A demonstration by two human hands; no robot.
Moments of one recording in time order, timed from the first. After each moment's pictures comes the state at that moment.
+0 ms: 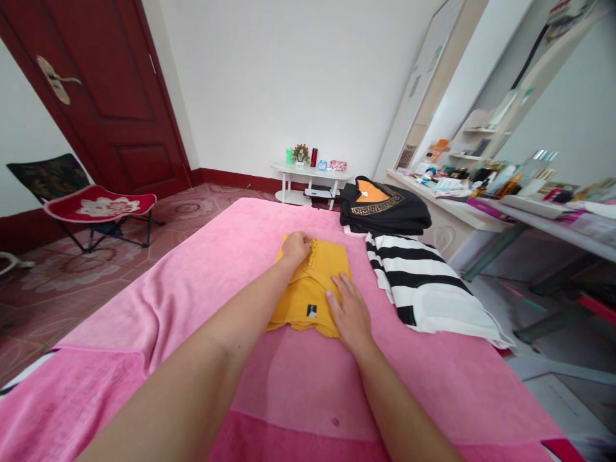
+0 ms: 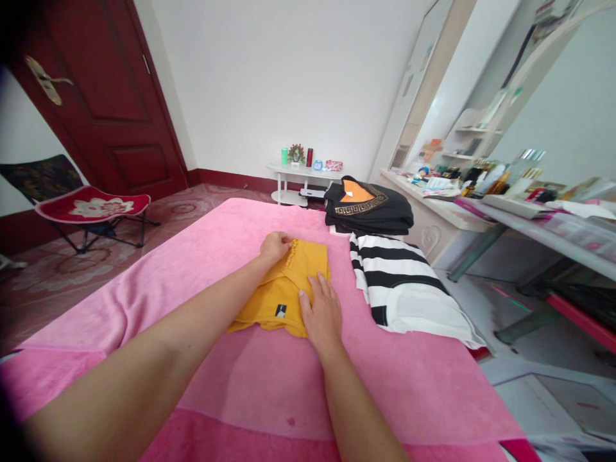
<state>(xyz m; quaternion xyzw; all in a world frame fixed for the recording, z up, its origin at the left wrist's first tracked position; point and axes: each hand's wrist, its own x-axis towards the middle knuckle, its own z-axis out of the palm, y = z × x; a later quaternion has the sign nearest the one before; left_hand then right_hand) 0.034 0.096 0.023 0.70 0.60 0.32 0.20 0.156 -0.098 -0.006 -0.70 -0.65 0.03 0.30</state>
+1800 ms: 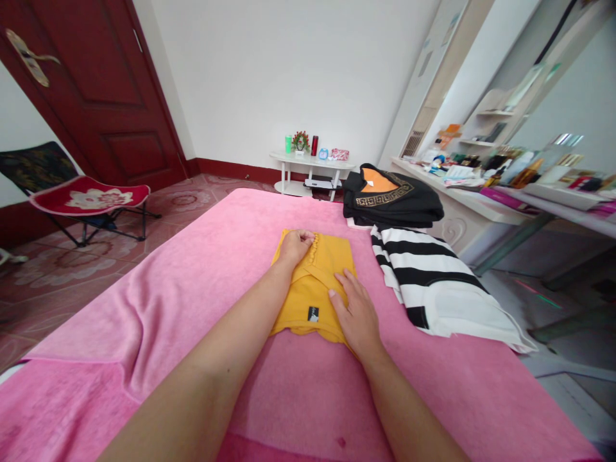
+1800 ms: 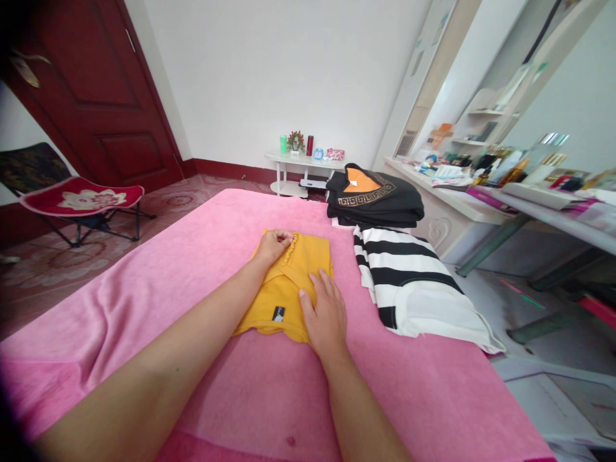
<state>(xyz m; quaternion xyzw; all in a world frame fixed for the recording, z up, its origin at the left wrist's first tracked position) 0.033 0.120 -0.026 0.67 0.49 0.45 0.33 0.159 -0.093 -0.010 -0.70 -0.65 0.05 0.31</state>
